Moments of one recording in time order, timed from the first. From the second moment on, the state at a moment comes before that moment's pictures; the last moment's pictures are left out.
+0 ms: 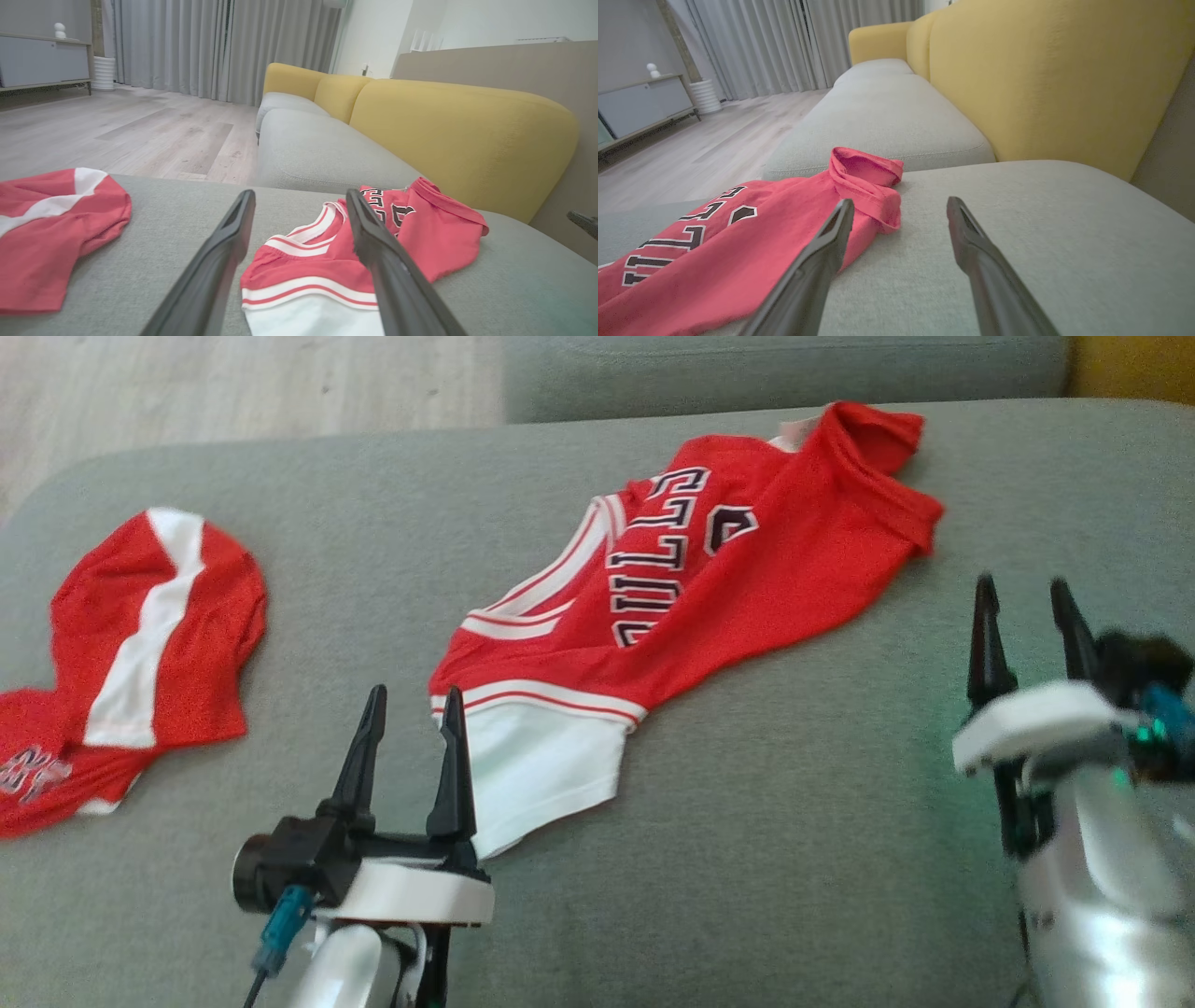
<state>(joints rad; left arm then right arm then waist) -0.13 0.05 -0.32 0.19 -0.32 0.06 -0.25 -0.52 -0.07 -0.18 0.78 0.01 0.13 -0.25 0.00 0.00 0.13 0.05</state>
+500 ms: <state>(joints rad) -0.11 0.05 -0.31 0.19 -0.32 0.05 -0.26 -0.18 -0.05 -0.09 0.46 0.18 0.13 -0.25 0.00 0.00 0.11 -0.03</state>
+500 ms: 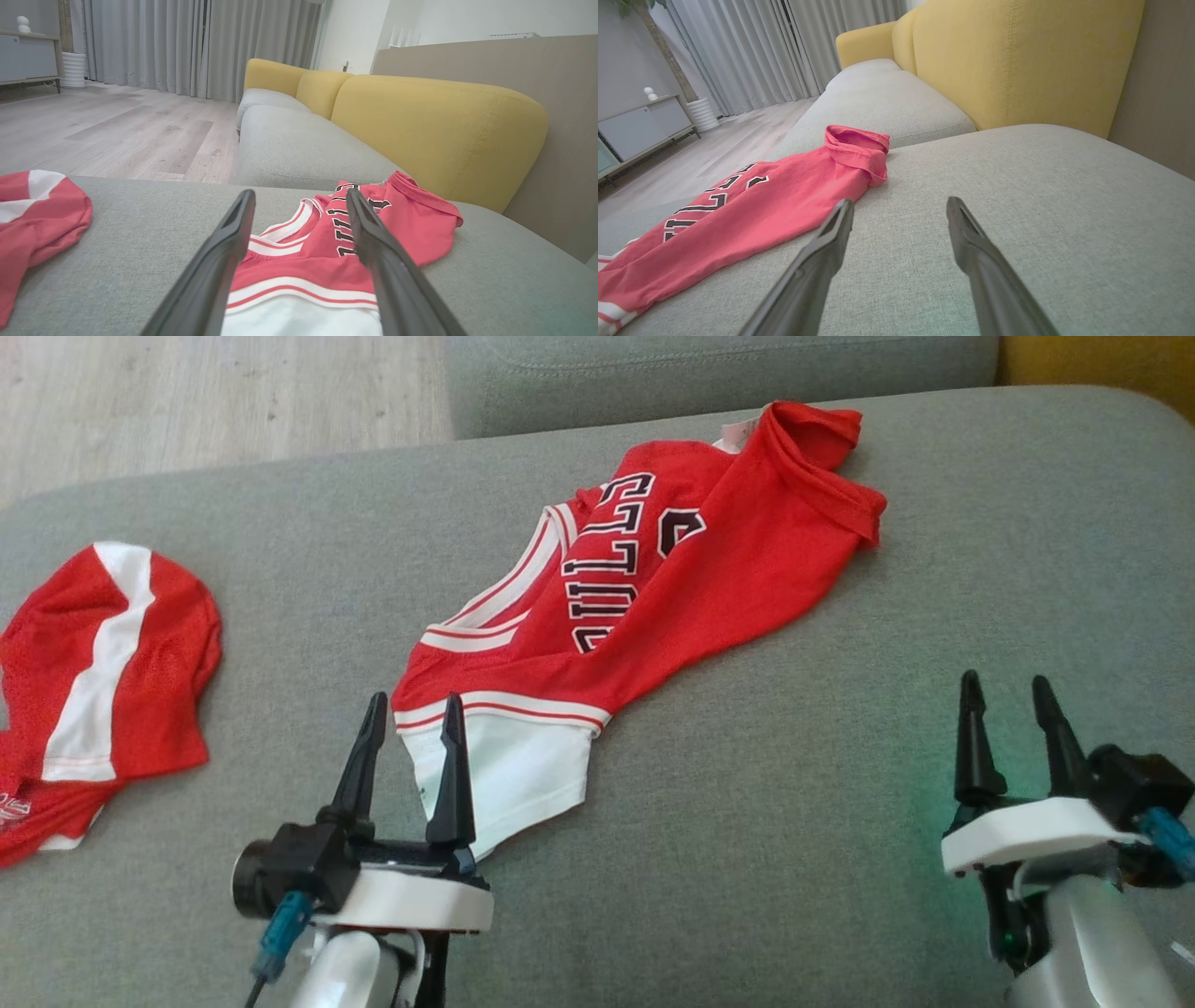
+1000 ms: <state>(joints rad) -0.17 0.05 -0.33 0.20 -0.32 0.04 -0.26 -0.56 -0.05 -0.38 0.68 0.11 0.13 -0.07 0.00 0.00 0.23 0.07</state>
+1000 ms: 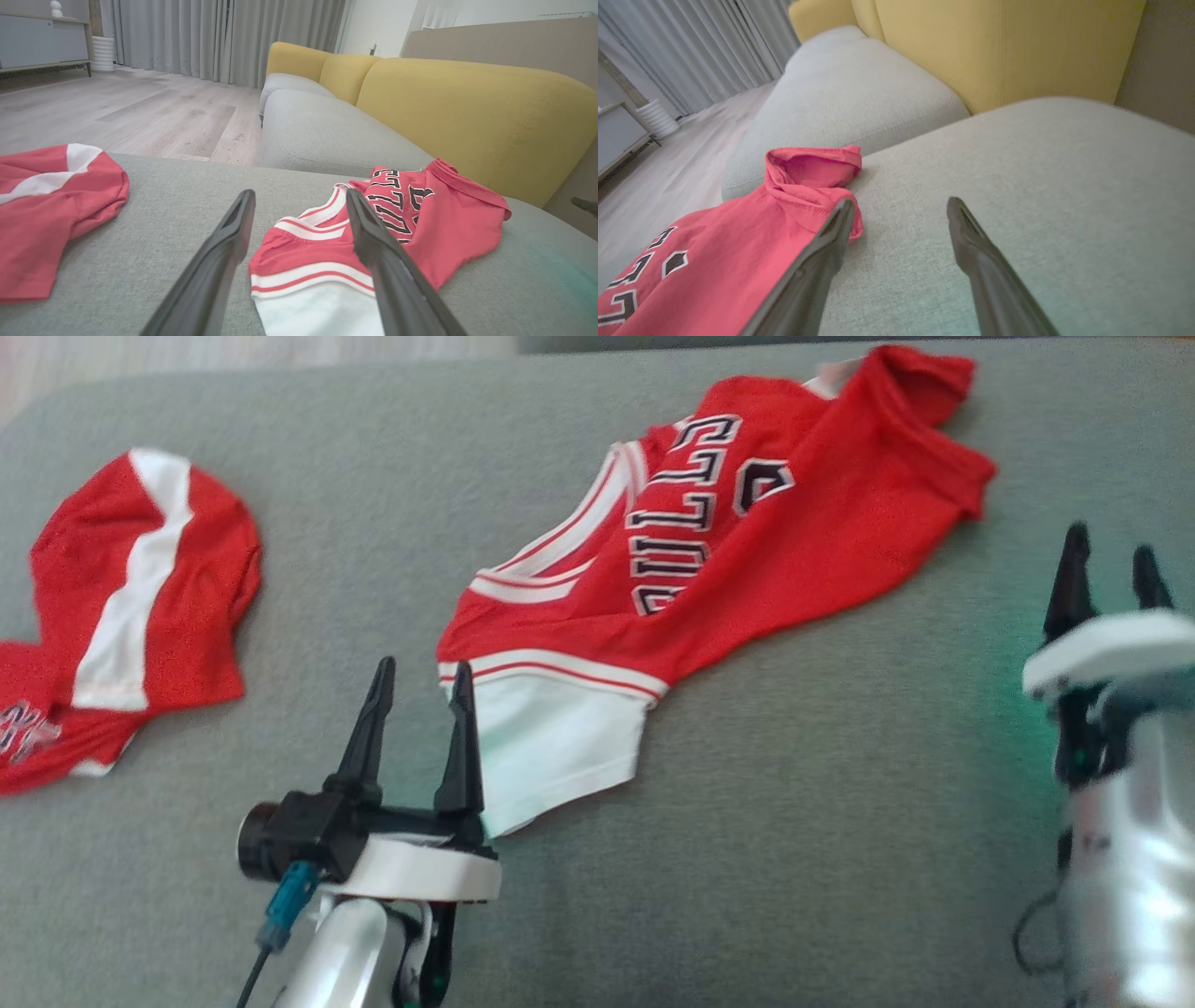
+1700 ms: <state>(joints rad) -0.23 0.05 -0.38 0.20 -0.33 0.05 -0.26 -0.86 -0.05 -0.72 1.00 -0.26 0.13 0.00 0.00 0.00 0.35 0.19</state>
